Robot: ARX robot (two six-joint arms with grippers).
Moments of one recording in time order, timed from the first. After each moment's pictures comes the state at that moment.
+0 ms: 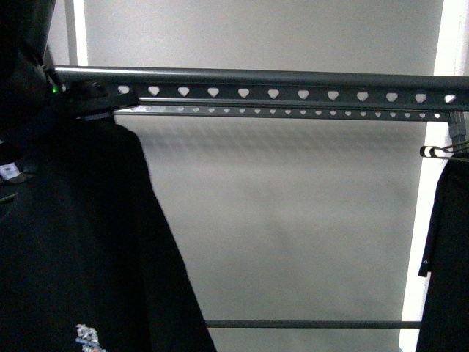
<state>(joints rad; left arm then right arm) -0.29 1.51 1.16 0.14 -0.63 -0.35 0.00 0.00 0.01 0.00 0.00 -0.01</state>
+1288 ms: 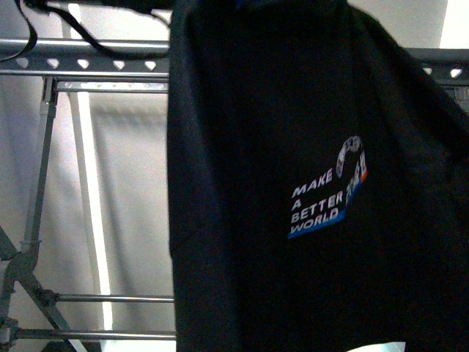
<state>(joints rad) -0.27 1.73 1.53 0.25 1.06 0.24 0.00 0.00 0.01 0.00 0.00 -0.01</state>
